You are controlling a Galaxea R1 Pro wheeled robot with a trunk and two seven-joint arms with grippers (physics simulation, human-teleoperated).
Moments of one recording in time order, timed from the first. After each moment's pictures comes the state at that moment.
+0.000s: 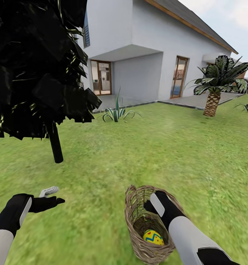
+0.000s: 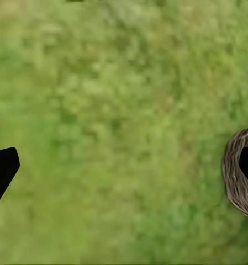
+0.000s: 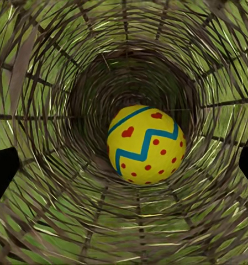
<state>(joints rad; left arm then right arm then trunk) -0.64 0.29 0.29 -0.74 -0.05 0.83 -0.49 -0.76 0.16 -0.01 -0.47 -0.40 0.66 -0.50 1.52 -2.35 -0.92</state>
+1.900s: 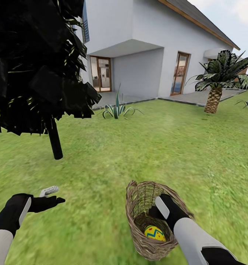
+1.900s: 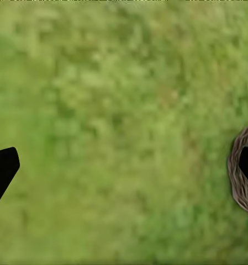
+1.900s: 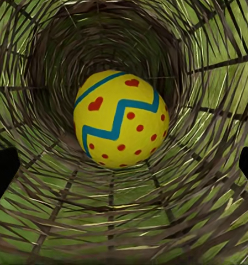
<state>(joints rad) -0.64 0.29 0.29 -0.75 -0.05 0.84 -0.51 -0.76 0.12 -0.03 -0.41 -0.41 0.70 -0.50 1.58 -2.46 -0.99</state>
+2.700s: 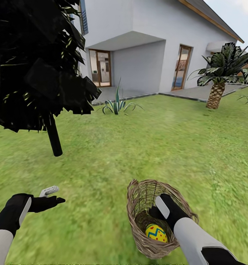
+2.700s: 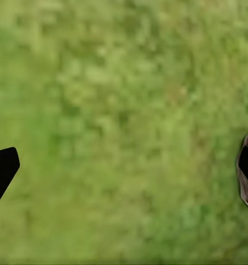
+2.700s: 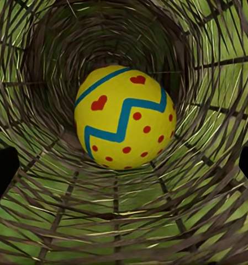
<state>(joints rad) -0.64 0.29 0.29 -0.75 -0.05 0.83 -0.51 -0.76 0.12 -0.02 -0.41 -0.41 0.71 -0.50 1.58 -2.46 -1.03</state>
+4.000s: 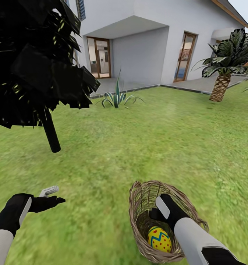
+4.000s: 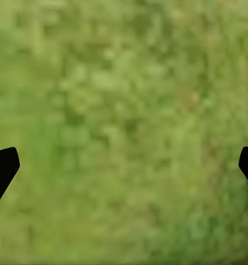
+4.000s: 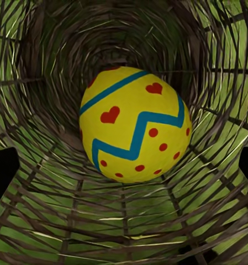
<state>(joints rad) -0.64 0.29 0.29 -0.75 -0.05 0.83 -0.51 -0.76 0.11 -0.02 -0.41 -0.40 0.76 -0.50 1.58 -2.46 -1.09</state>
